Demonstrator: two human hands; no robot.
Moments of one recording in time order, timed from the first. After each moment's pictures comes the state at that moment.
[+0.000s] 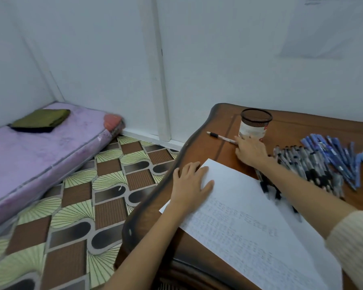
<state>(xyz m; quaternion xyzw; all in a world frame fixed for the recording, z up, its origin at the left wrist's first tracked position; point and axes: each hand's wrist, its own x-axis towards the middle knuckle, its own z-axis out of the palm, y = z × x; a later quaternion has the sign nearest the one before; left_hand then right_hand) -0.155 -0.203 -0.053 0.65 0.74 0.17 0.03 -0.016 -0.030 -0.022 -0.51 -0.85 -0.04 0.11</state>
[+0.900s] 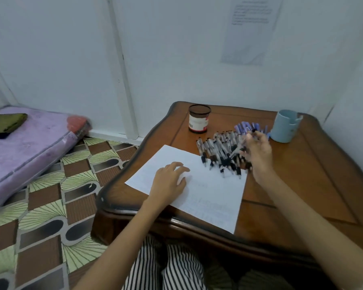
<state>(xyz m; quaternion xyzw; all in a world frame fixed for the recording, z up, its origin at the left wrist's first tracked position) -0.080 -0.266 -0.037 0.72 0.65 0.24 0.03 0.149 -0.173 0.013 -0.42 -0.50 0.46 0.60</state>
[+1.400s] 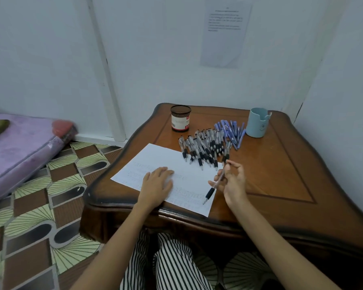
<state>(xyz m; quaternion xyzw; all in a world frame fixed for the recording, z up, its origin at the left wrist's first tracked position) -0.060 -0.284 -0.060 0.70 0.67 0.22 0.06 0.158 -0.272 -0.011 -0.41 -0.33 0.60 0.61</state>
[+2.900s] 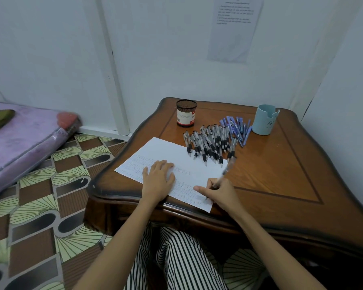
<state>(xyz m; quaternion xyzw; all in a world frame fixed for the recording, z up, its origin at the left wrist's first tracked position) -0.056 -0.286 -0.056 0.65 0.73 0.21 0.05 0.151 -0.283 -0.043 -0.43 -0.68 0.45 0.38</state>
